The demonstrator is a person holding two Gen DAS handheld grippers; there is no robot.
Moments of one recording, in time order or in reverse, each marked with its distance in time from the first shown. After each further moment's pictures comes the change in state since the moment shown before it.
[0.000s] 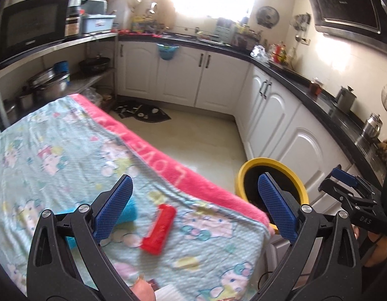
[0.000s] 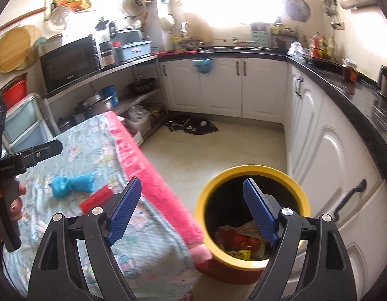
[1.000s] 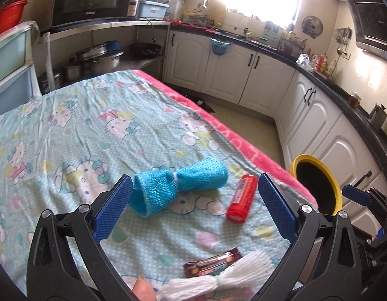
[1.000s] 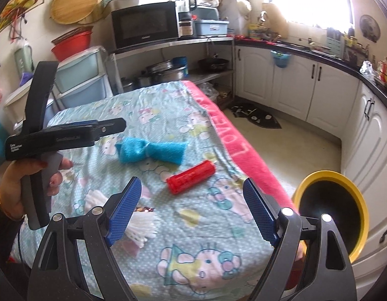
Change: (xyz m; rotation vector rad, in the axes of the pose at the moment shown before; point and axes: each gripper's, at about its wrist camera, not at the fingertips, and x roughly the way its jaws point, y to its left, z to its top) left arm -0.035 0.108 -0.050 -0.136 0.020 0.184; right arm 0.021 0.148 -0.027 -0.240 0.105 0.292
